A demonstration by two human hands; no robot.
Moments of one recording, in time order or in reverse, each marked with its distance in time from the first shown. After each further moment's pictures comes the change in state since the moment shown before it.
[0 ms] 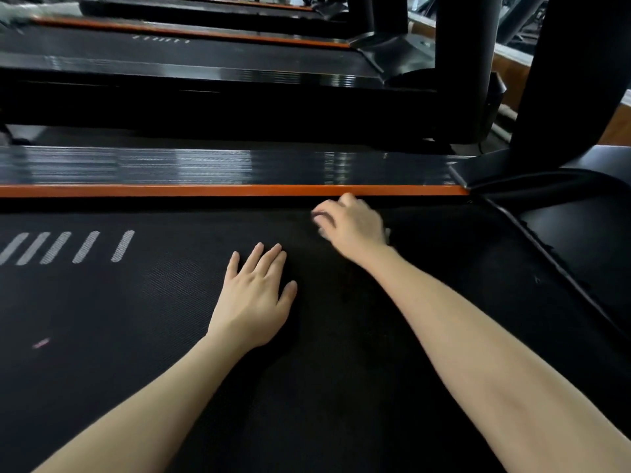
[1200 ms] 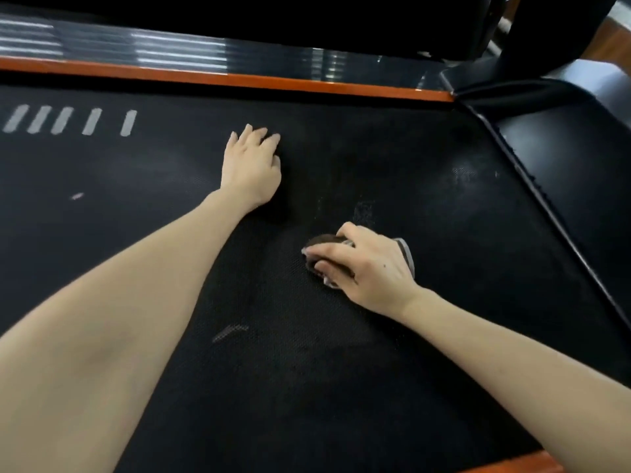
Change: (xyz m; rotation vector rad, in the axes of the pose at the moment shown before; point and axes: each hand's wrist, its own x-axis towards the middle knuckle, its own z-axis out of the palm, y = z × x) left_hand -0.013 0.002 -0.021 -0.131 0.066 -0.041; right_hand -0.240 -0.066 -0.088 0.214 -0.122 -0.302
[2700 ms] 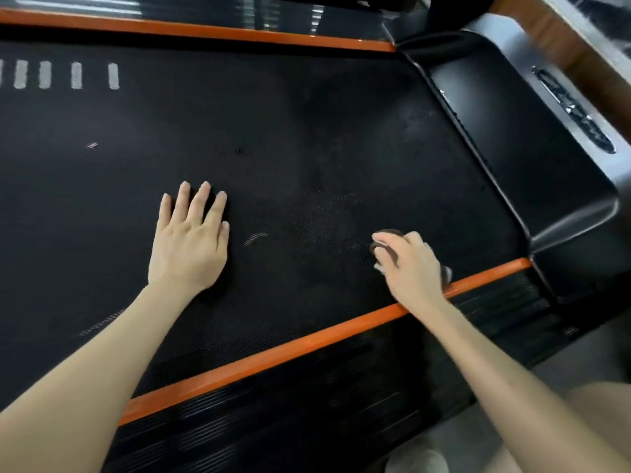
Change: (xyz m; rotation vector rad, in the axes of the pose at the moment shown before) left_hand -0.221 -0.062 -0.027 0.092 -0.052 0.125; right_hand -0.134 -0.097 -0.036 -0.155 -0.005 0.887
